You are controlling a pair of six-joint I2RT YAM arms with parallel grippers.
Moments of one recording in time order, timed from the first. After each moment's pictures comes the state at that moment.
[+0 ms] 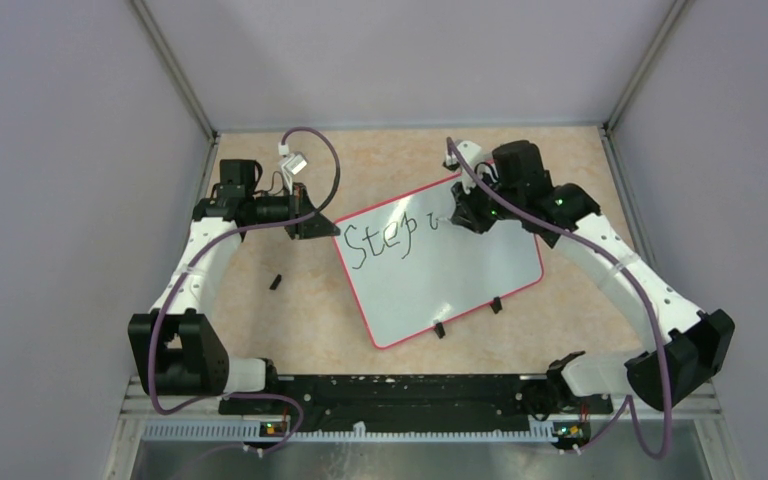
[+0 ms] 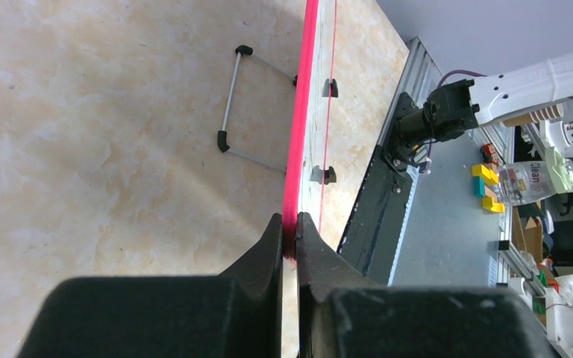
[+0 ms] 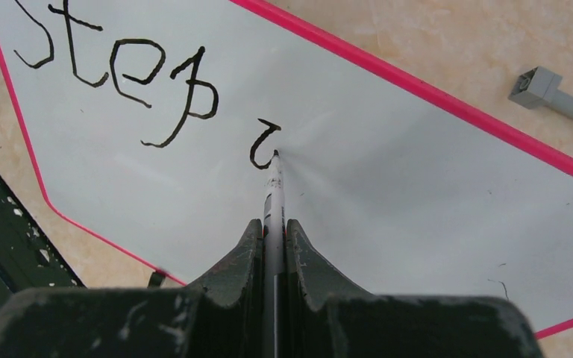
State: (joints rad) left arm -0.01 1.35 1.13 -0.66 1.17 0.13; right arm 0.54 1.30 1.32 -0.71 -0.26 -0.24
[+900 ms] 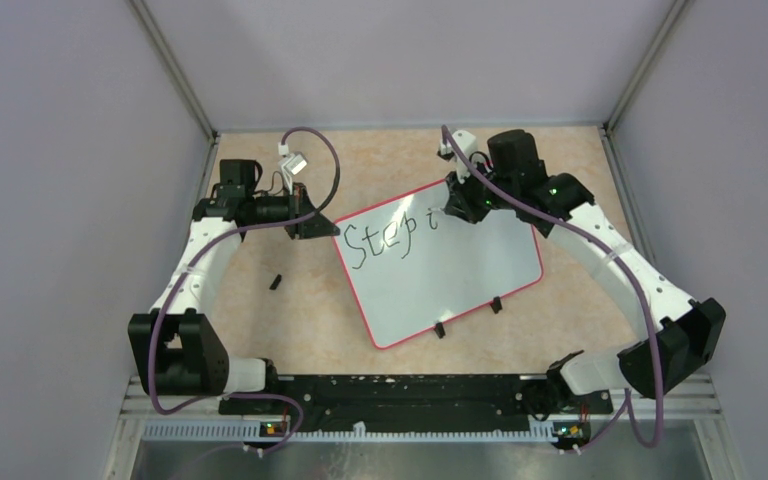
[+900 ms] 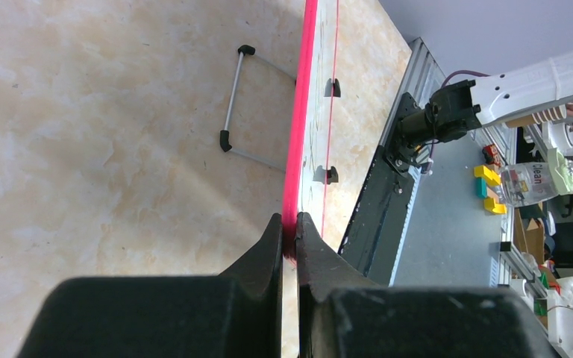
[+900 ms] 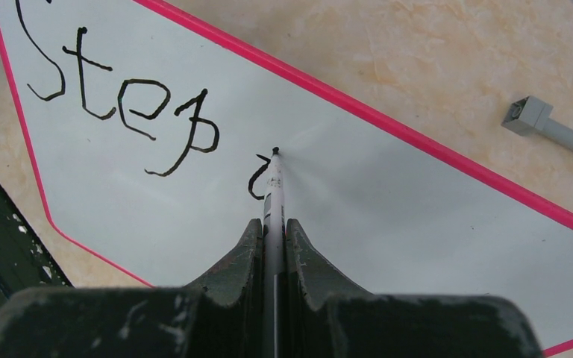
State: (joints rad) left arm -0.01 1.35 1.13 -0.66 1.17 0.13; right arm 0.54 1.37 1.41 -0.70 -0.28 -0.24
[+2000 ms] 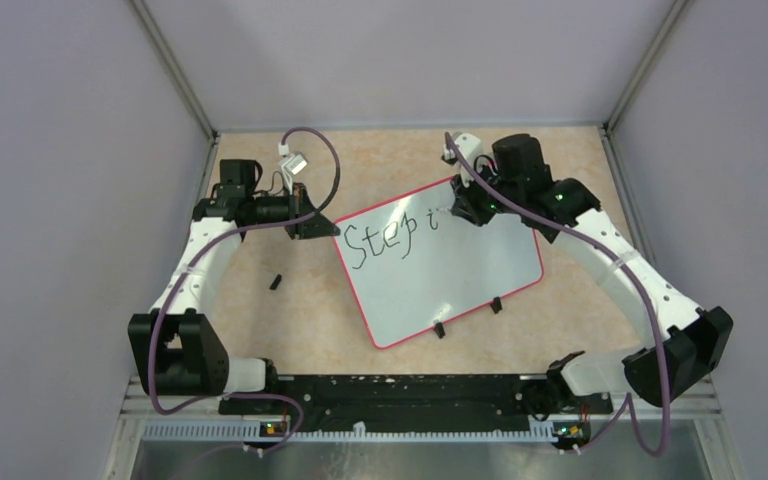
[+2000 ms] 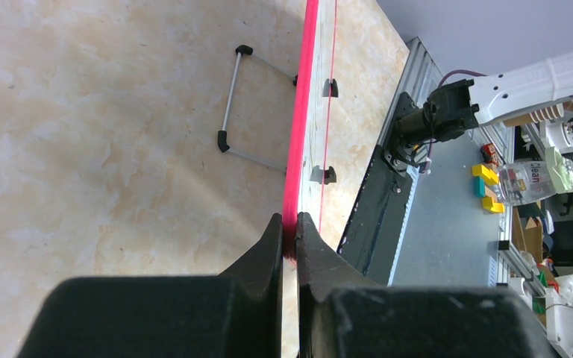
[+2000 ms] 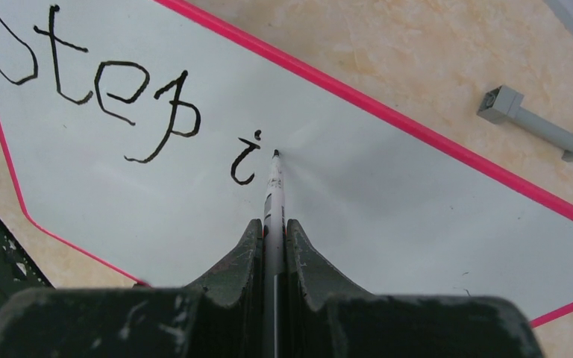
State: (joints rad) left arm -0.01 1.35 1.13 -0.66 1.17 0.13; right arm 0.54 1.32 1.39 -0.70 -0.24 -0.26
